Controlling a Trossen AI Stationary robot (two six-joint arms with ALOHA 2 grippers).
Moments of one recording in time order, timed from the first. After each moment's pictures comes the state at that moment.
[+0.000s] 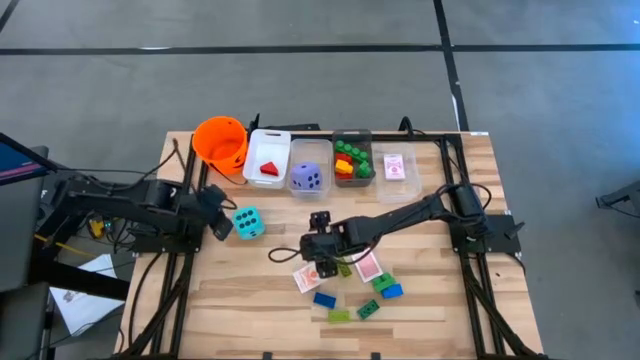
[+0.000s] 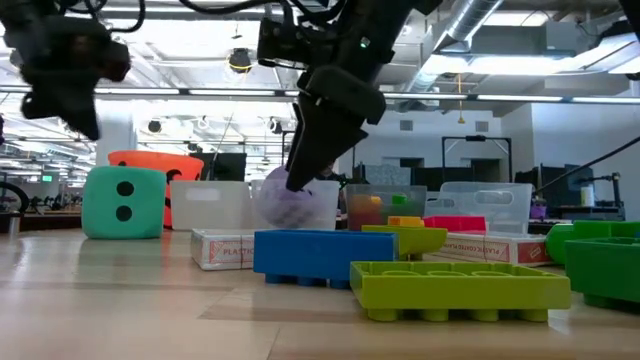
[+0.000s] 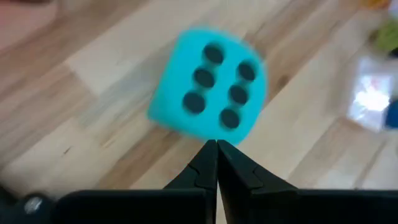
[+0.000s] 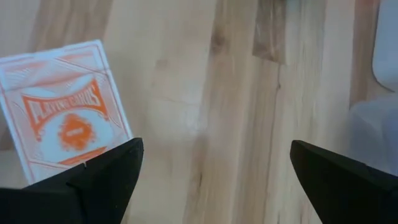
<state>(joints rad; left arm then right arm) -0.08 0.65 0.60 -1.02 -0.17 -0.93 0.22 2.08 1.59 -0.60 0.30 -0.08</state>
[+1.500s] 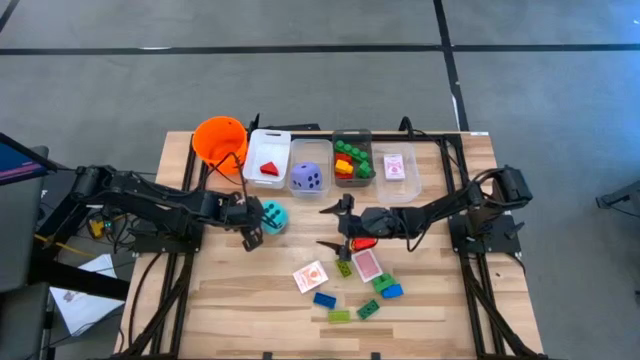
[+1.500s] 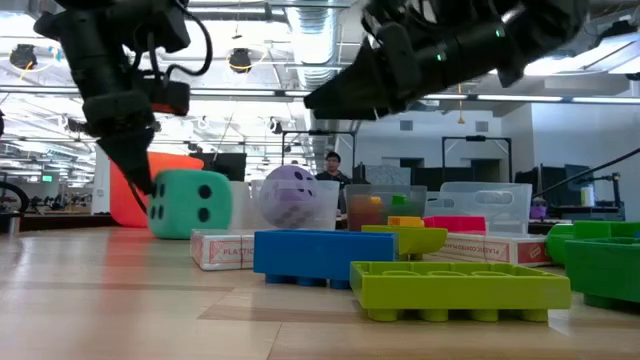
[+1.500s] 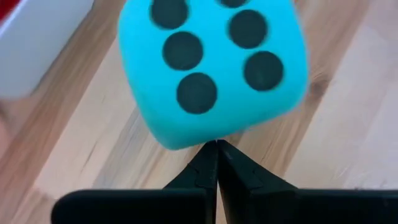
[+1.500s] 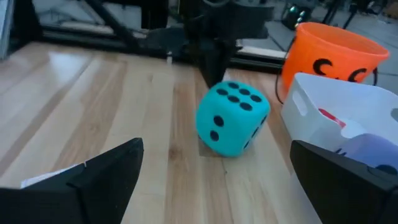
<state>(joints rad) -0.08 1.17 0.60 -0.61 -0.27 -0.50 0.14 1.69 0.76 0.64 0.25 -0.08</state>
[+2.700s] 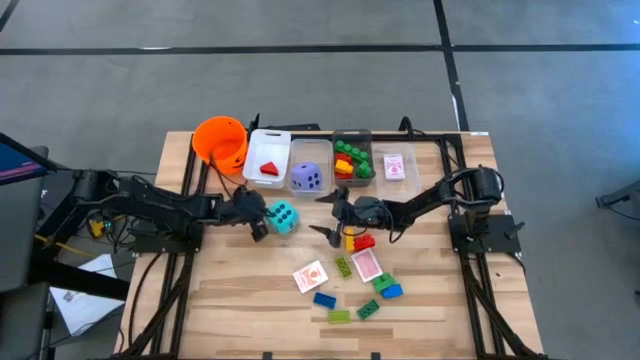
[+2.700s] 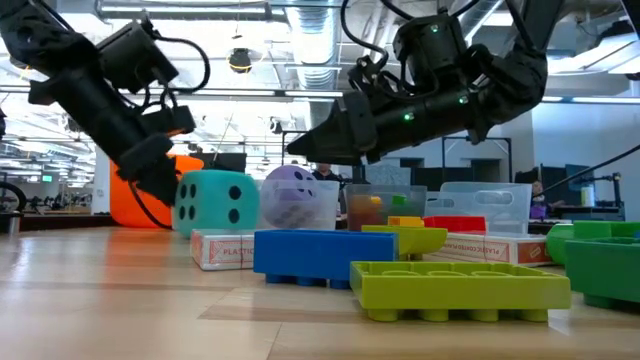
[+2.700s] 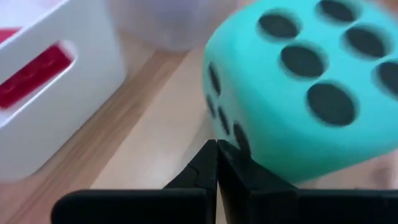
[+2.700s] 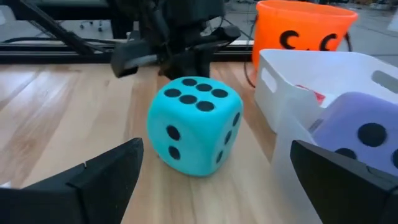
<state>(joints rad) 0.05 1.17 0.29 0.08 -0.35 -0.32 0.01 1.90 0.75 0.91 0.18 0.00</state>
